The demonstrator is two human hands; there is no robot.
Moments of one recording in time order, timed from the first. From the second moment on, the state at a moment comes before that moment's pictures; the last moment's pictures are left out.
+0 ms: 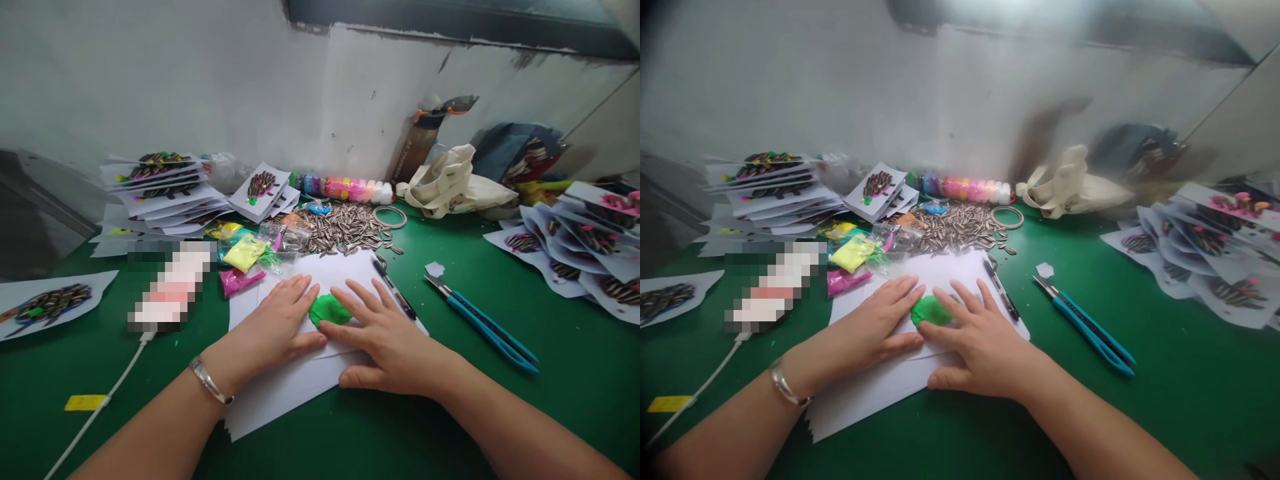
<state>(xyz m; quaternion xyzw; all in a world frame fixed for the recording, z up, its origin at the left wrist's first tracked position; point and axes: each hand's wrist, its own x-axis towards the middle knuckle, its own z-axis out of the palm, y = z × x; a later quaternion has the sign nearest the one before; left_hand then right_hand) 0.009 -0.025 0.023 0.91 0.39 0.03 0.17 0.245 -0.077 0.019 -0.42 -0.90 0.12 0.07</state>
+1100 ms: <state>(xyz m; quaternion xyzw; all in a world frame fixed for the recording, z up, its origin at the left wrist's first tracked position) 0.008 -0.023 0.018 0.90 0.39 0.03 0.17 0.260 -0.072 0.024 -0.47 -0.88 0.11 0.06</state>
